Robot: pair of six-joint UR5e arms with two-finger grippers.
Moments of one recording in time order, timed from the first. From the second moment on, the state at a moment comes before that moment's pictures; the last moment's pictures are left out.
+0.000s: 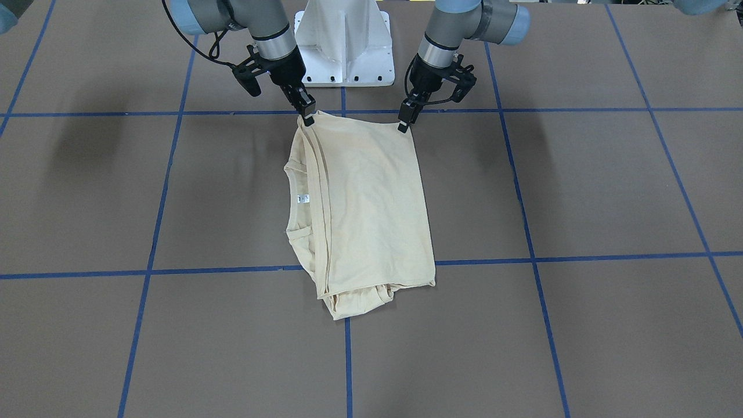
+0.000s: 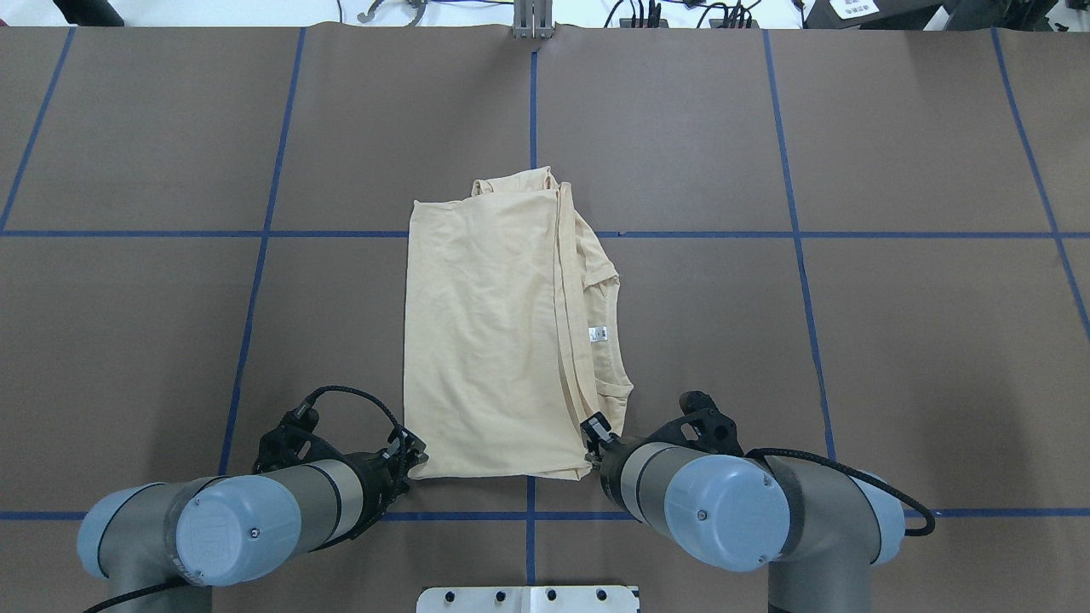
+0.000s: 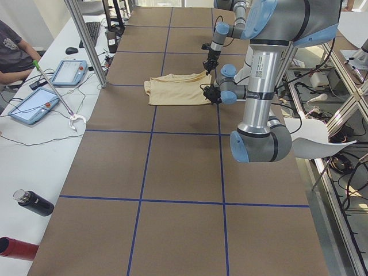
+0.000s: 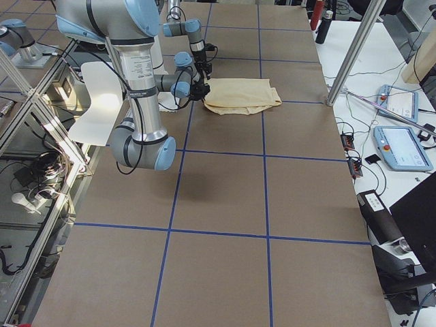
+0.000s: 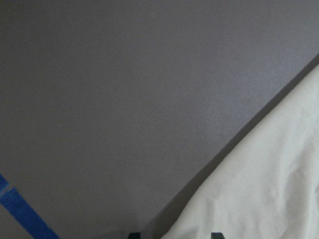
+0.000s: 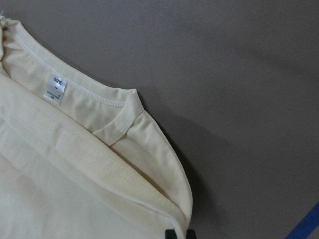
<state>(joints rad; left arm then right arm) -0.16 -1.81 -1.92 -2.04 -1.45 -2.42 0.16 -1.21 1.94 -1.29 1.47 2.45</state>
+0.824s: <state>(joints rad) -0.16 -1.82 -1.93 -2.03 -1.45 -2.42 0.17 -1.21 1.95 -1.29 1.47 2.45</state>
